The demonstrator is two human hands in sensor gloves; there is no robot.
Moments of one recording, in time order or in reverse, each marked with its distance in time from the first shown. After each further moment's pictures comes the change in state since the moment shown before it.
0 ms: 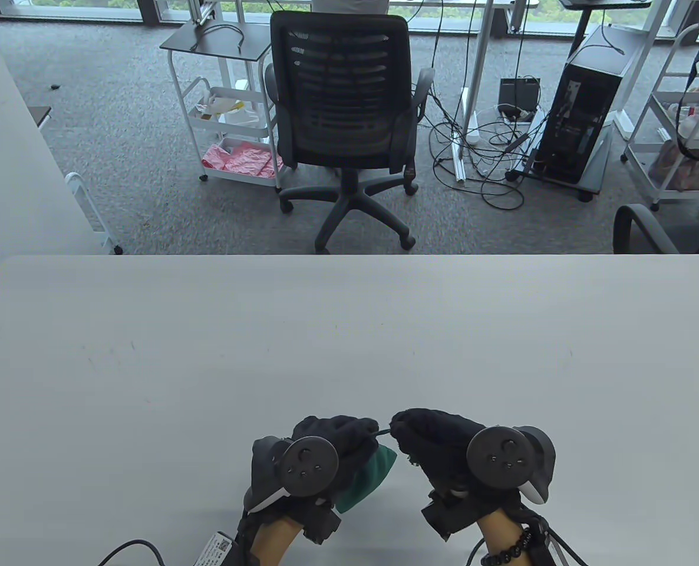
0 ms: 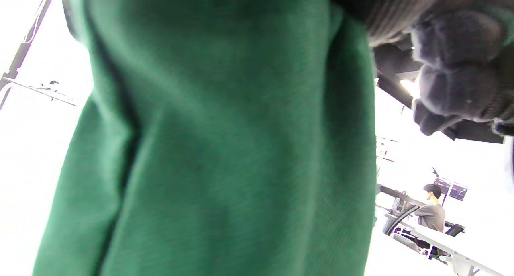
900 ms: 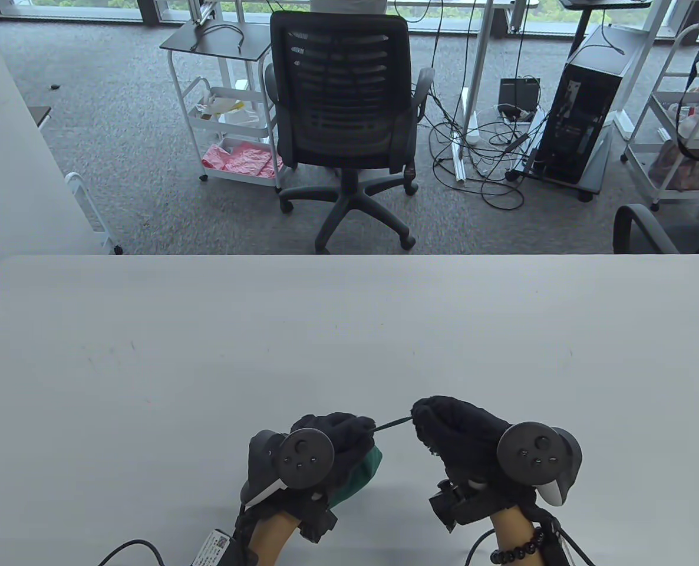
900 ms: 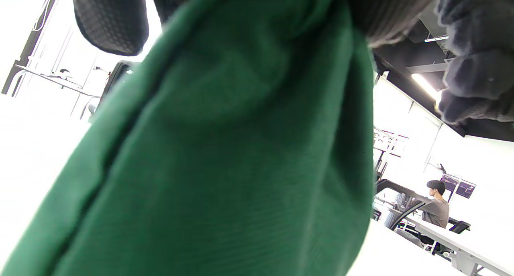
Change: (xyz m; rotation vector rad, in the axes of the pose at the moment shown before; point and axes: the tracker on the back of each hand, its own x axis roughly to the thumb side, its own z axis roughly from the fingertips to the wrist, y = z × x) left_hand -0.009 0.000 -0.004 -0.036 0.029 0.022; right_hand -0.015 -0.023 0.004 -0.140 0.070 -0.101
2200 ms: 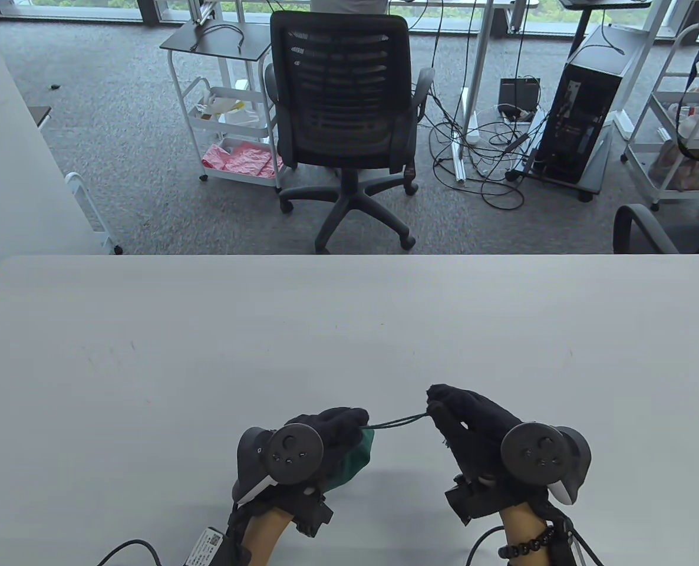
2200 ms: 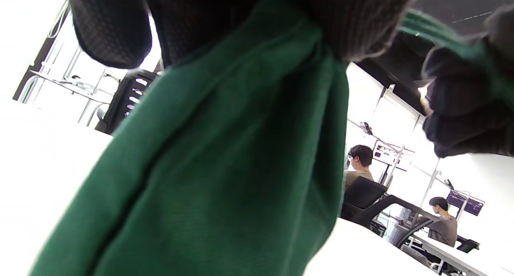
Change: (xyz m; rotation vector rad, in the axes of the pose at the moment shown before) left_hand -0.014 0.005 0.000 0.057 0.026 0.016; right_hand -0.012 -0.005 -0.001 0.032 -0.018 0.234
